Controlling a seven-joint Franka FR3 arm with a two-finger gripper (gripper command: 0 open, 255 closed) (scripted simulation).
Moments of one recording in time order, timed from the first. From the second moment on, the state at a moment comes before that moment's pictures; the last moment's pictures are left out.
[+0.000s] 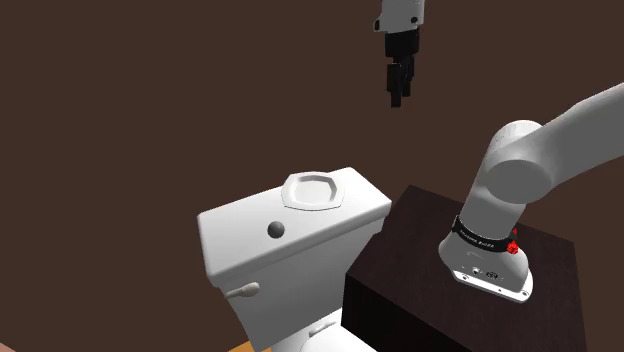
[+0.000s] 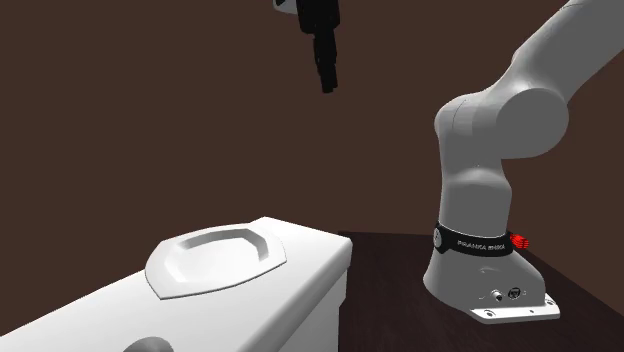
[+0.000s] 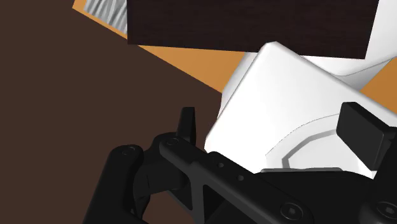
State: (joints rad) arm 0.02 -0.75 -0.06 -2.41 -0.08 1.49 -0.13
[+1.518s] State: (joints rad) arm 0.17 -0.26 0.26 -2.33 0.14 1.88 0.27
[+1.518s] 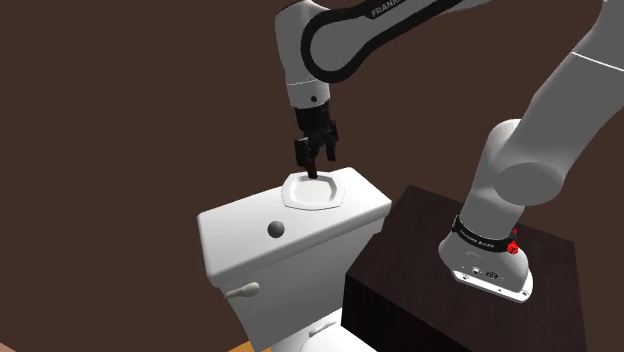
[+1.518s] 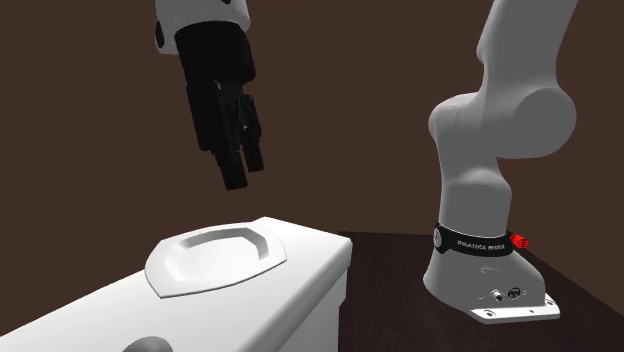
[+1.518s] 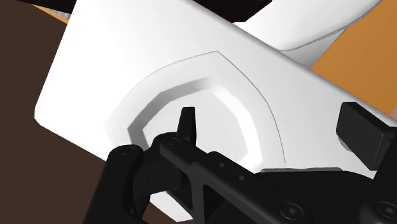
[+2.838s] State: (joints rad) arm 0.28 0.25 0.37 -2.08 0.04 2.13 0.53
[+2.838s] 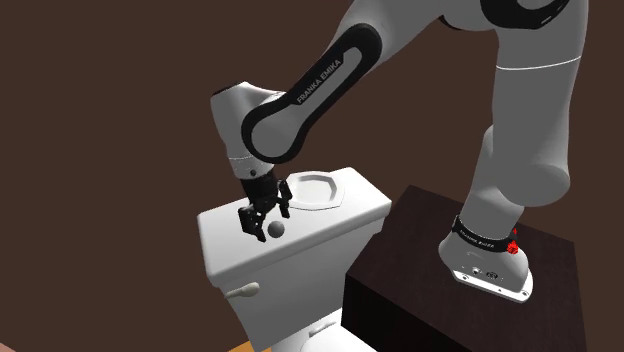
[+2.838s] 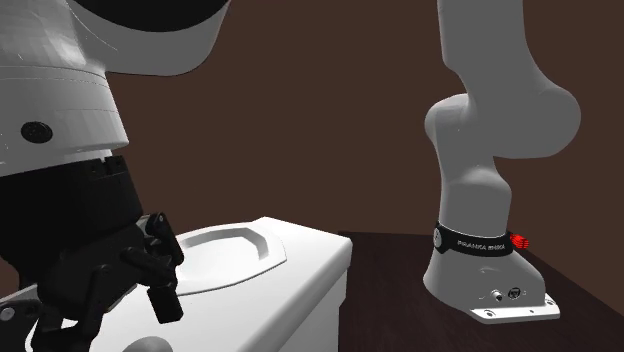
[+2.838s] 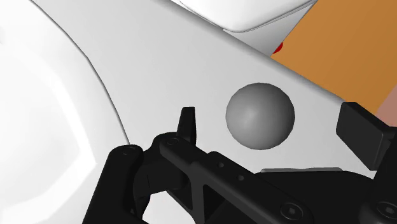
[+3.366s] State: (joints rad) arm 0.28 0.25 0.37 -2.08 0.04 2.14 0.53
